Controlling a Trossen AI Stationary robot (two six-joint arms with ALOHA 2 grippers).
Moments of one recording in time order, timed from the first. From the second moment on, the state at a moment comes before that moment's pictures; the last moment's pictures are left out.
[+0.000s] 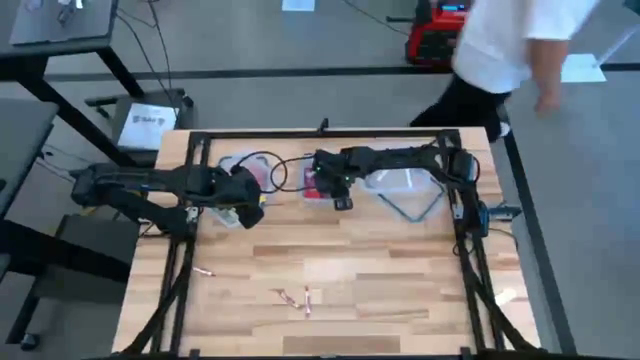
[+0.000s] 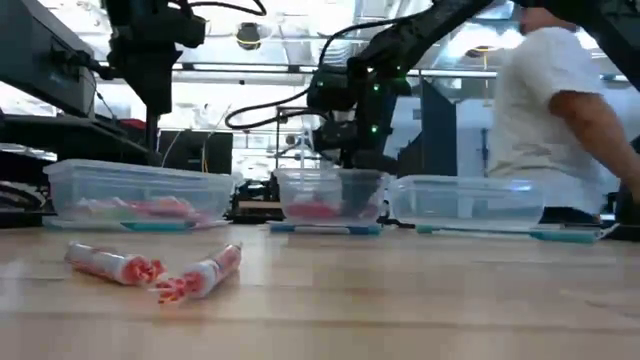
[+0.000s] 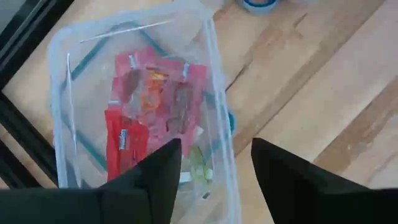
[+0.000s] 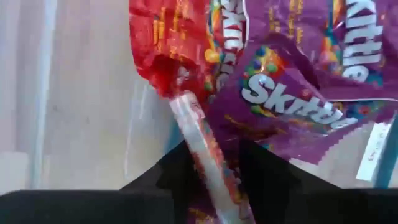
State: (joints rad) left arm -0.01 1.18 1.07 -1.10 -0.41 -0.65; right arm -0.29 2.08 1.54 -0.73 0.05 -0.48
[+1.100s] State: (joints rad) left arm -0.01 1.18 1.07 -1.10 -0.41 -0.65; right arm -0.55 1.70 1.48 -1.14 -0.02 -0.03
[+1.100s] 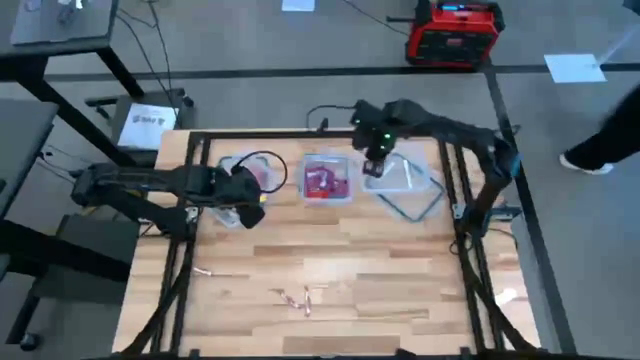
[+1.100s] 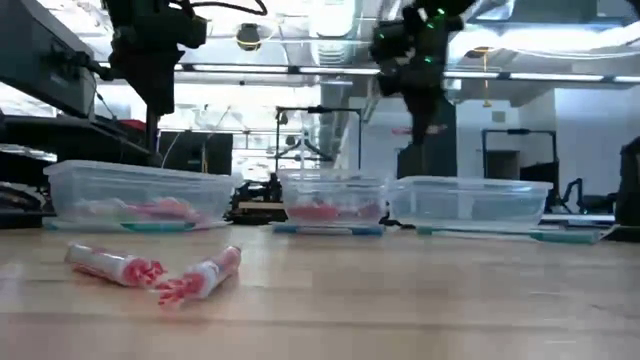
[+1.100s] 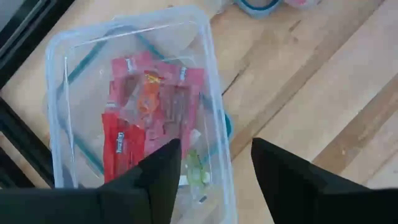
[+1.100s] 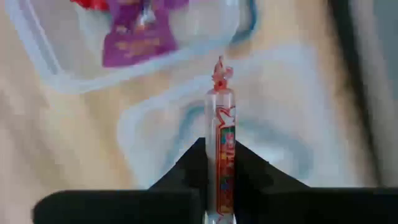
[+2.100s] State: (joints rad) left arm -0.01 1.18 1.07 -1.10 -0.41 -0.66; right arm 0.40 1.90 1.27 -0.20 0.03 -0.18
